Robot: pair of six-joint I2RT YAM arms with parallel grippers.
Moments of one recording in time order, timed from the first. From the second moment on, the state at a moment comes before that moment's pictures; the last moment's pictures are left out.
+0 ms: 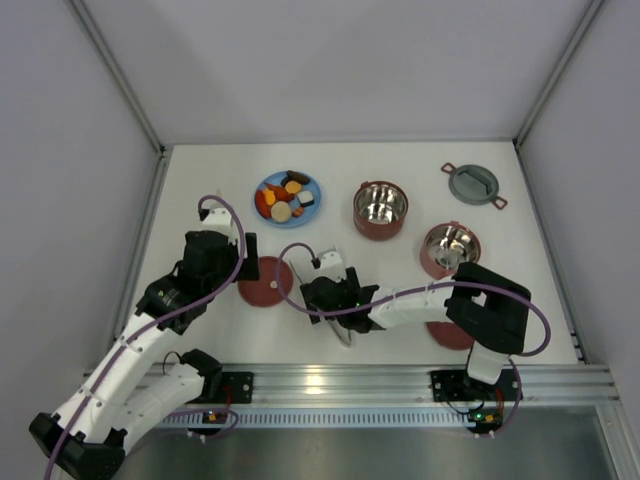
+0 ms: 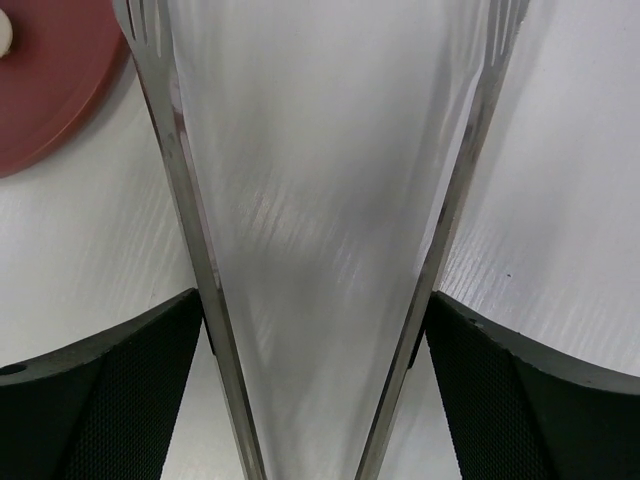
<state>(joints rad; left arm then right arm) -0.51 0.77 0.83 -0.66 -0.34 -0.29 1.19 1.74 0.90 -0.09 0.53 0.63</state>
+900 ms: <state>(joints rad) -0.51 0.77 0.83 -0.66 -0.34 -0.29 1.27 1.73 0.84 -0.04 0.60 0.64</state>
